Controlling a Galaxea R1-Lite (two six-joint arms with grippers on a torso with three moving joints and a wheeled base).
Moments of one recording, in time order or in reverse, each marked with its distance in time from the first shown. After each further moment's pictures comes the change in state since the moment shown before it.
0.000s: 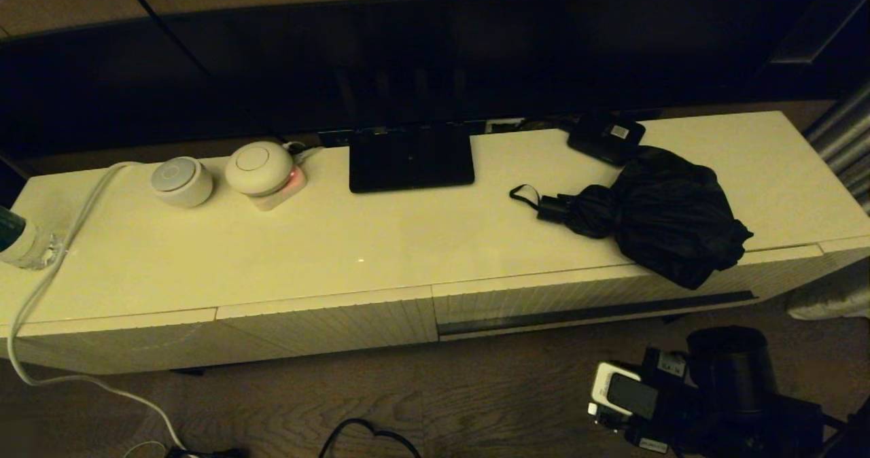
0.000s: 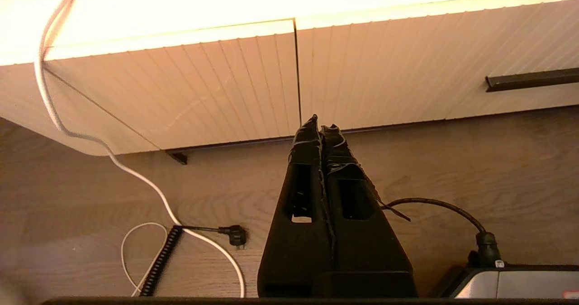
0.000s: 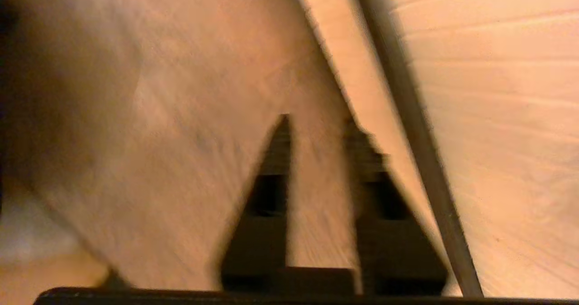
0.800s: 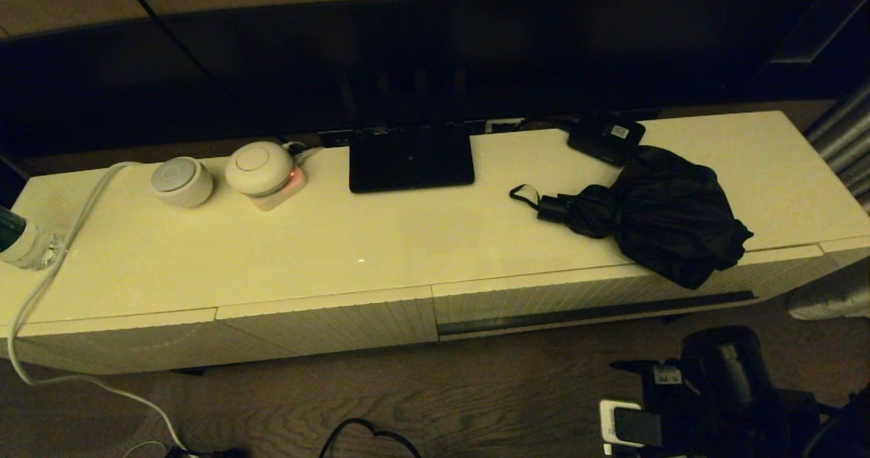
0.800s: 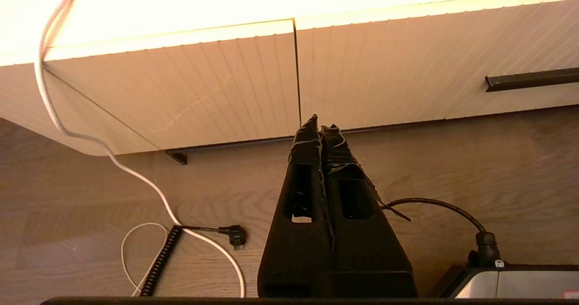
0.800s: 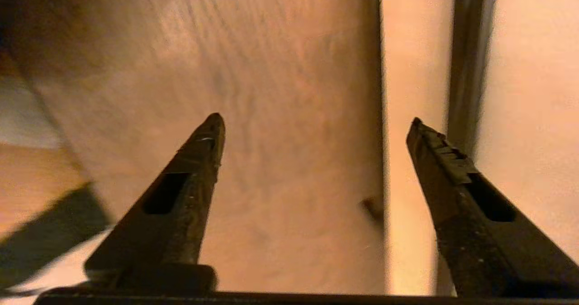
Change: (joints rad) left arm 0.000 0.000 0.000 0.000 0.000 0.001; right arm -0.074 0.002 -0.054 0.219 0.091 -0.310
